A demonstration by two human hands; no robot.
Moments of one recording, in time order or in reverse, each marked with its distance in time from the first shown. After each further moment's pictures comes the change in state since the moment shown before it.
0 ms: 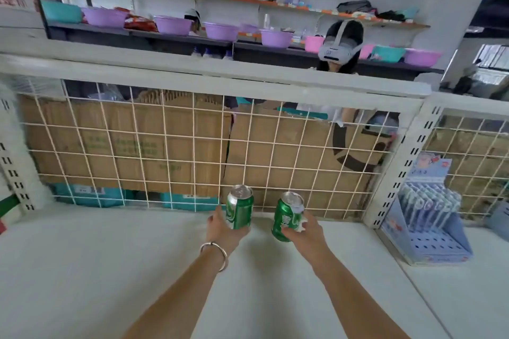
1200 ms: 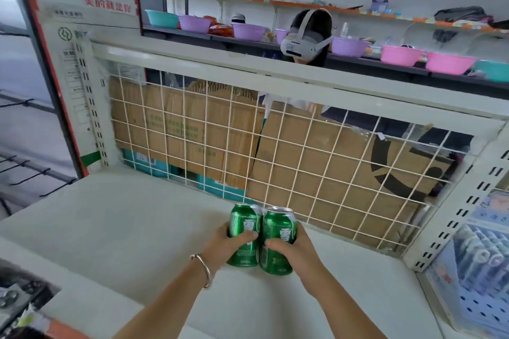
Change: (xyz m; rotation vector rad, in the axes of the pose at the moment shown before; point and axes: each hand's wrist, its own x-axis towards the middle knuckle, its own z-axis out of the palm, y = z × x) left_hand -0.075 -0.005 -0.014 -0.450 -0.076 -0.028; right_hand -0.012 0.001 0.011 0.215 -0.617 -0.198
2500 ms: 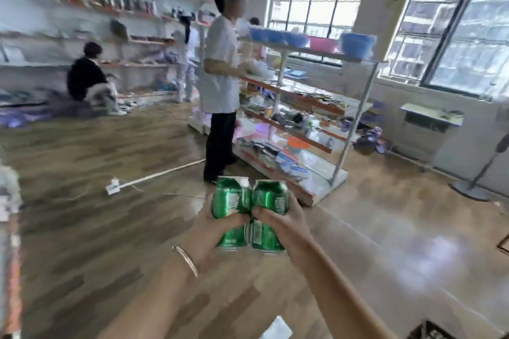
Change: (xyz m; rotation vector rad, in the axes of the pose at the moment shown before) left_hand -0.870 -0.075 -0.256 -0.270 2.187 0.352; right_hand -0.622 -0.027 0.693 0.013 -2.093 -0.186
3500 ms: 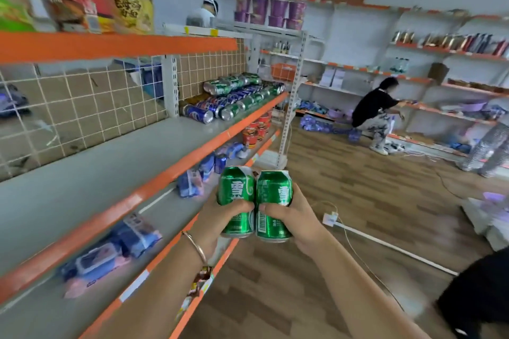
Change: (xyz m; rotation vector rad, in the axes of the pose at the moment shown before) left_hand 0.084 0.056 -0.361 -0.036 1.098 0.254; right_hand 0.277 0.039 0.442 0.124 -1.319 0.034
